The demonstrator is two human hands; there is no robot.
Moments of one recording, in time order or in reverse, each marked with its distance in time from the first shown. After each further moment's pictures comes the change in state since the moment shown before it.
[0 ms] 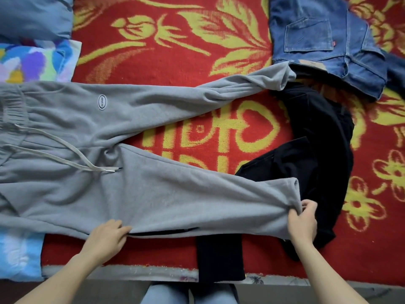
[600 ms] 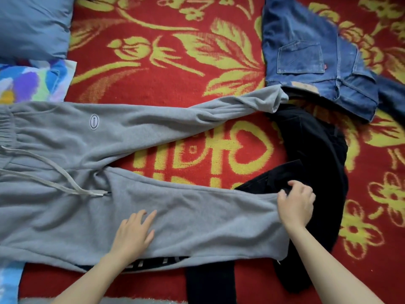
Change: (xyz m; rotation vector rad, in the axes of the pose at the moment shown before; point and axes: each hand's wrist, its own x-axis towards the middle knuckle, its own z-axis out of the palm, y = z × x) left_hand 0.065 0.065 -0.053 -0.112 0.148 -0.018; right_hand 0.047 -0.089 0.002 -0.340 0.113 -0.291
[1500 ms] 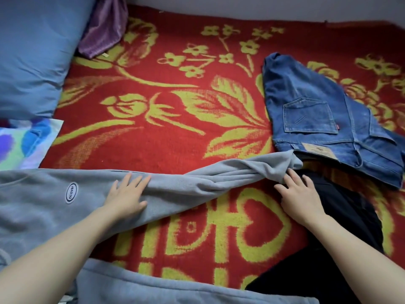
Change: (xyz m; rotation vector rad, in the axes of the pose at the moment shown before) left_hand 0.267 -0.091 -0.117 0.072 -0.089 -0.225; right_hand 0.195 -0.117 0.000 -0.593 -0.053 -0.761
